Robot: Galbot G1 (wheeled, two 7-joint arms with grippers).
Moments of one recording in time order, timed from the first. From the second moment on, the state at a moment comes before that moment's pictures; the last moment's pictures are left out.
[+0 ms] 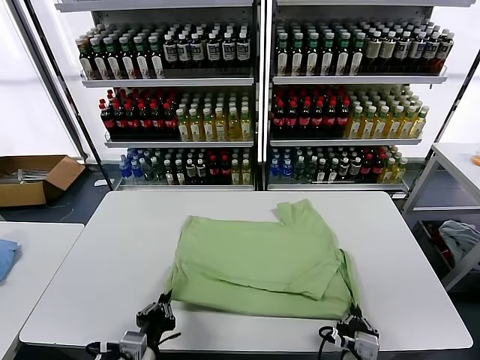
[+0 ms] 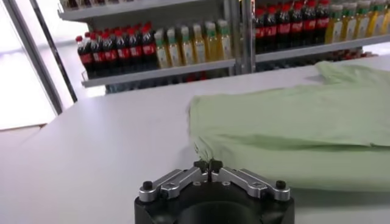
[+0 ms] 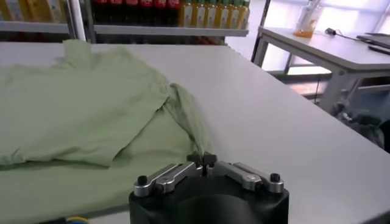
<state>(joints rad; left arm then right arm) 1.70 -1.27 -0.40 -2.20 -0.14 0.42 -0.22 -1.71 1.41 0.38 2.23 0.21 -0.50 0.63</state>
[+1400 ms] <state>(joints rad) 1.20 -1.16 -0.37 -2.04 -0.39 0.55 -0.07 -0.89 1.05 0.33 1.74 0.45 -0.57 0.14</state>
